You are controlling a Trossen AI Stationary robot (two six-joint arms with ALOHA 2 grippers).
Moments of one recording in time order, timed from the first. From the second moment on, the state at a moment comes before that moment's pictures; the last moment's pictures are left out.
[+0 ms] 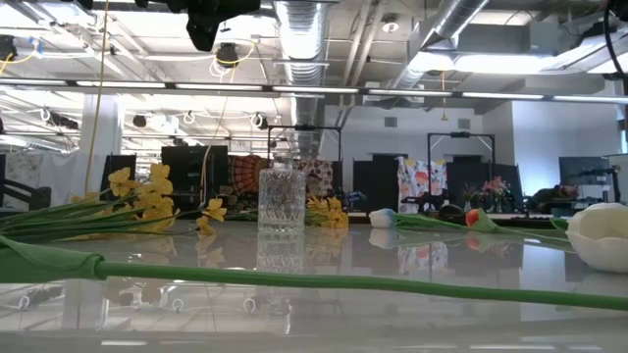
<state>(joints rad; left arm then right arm) -0.03 0.95 0.65 0.26 -0.07 -0.19 1.44 1.14 1.21 -1.52 0.73 1.80</state>
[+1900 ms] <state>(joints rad) -0.04 0.95 0.65 0.01 -0.06 -0.18 0.54 1.32 1.81 -1.56 0.54 0.96</state>
